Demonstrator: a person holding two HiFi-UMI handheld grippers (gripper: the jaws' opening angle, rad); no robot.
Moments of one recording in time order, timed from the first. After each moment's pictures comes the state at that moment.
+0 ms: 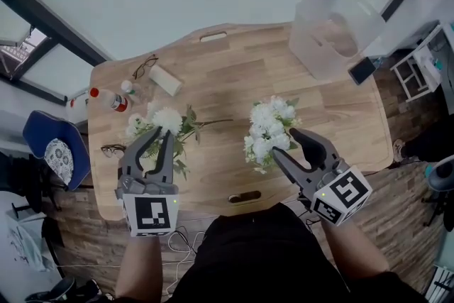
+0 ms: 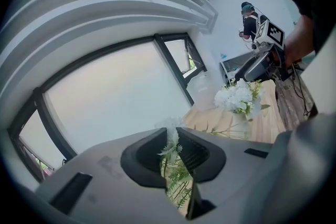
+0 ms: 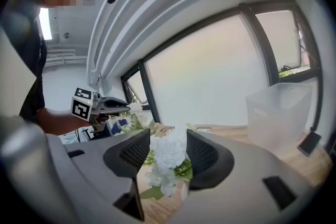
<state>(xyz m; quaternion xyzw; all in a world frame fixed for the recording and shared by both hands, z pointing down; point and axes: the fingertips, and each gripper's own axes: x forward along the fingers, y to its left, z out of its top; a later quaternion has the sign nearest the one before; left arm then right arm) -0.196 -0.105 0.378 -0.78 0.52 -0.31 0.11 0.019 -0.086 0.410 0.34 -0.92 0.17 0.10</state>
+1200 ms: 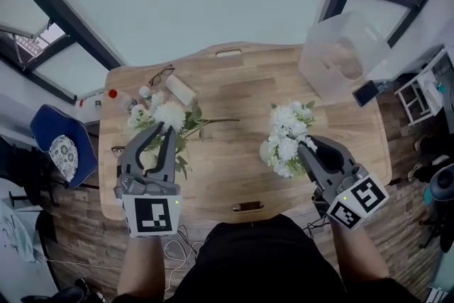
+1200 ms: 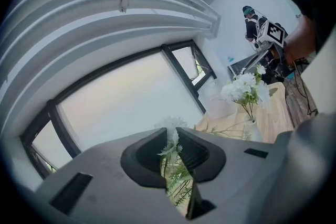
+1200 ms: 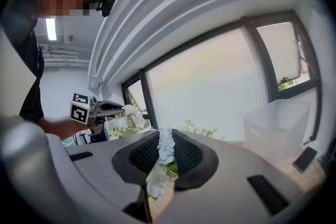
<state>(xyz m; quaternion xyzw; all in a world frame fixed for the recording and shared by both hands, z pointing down) -0.208 -0.104 0.309 -0.76 0.56 -0.29 0.16 0.038 -0.097 0.350 0.35 -0.92 0.14 0.06</state>
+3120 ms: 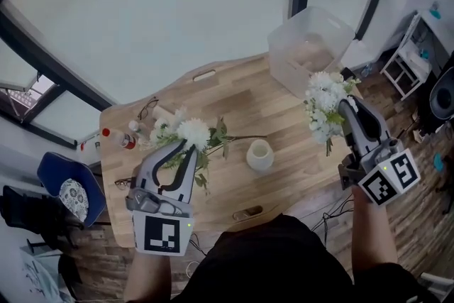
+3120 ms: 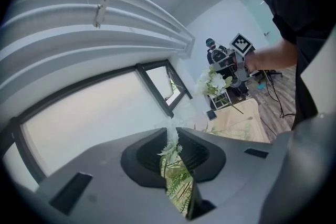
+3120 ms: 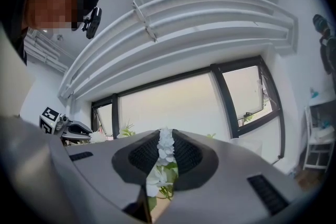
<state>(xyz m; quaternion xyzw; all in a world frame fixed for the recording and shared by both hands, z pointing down) -0.096 -0.085 0.267 -0.85 0.41 -0.26 0.21 0.182 -0.111 0.249 0.52 -0.85 0.06 -0.07</state>
